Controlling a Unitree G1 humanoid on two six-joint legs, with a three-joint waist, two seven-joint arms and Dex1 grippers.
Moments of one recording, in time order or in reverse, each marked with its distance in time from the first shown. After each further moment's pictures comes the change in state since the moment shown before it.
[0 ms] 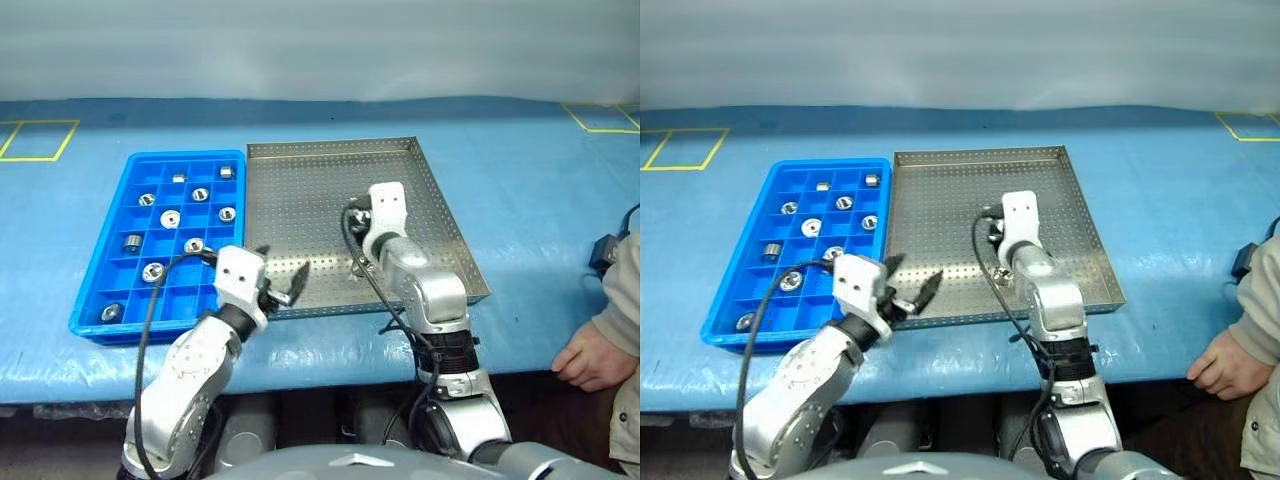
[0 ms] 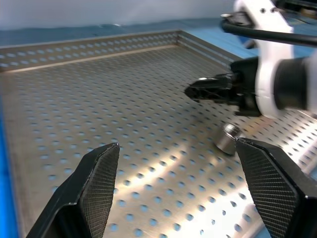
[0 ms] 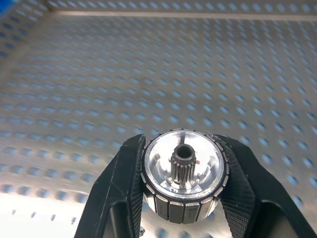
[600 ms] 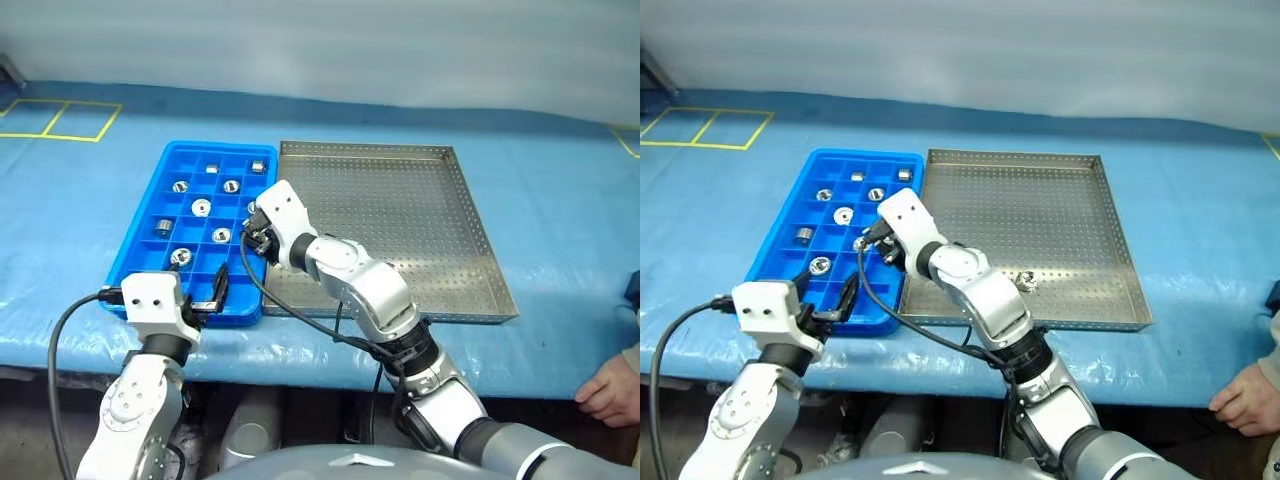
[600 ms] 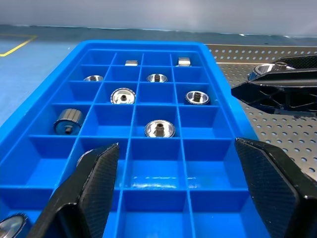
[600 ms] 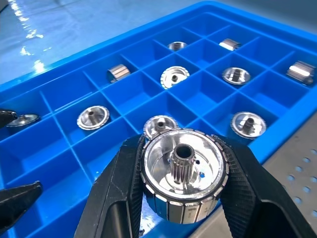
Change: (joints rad) left arm 0.277 -0.057 0.225 -0.137 0.015 -0.044 0.055; right arm -0.091 0.087 0.337 -0.006 0.040 0.022 0.224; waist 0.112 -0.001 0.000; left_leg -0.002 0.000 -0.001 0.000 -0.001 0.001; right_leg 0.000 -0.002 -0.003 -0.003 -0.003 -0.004
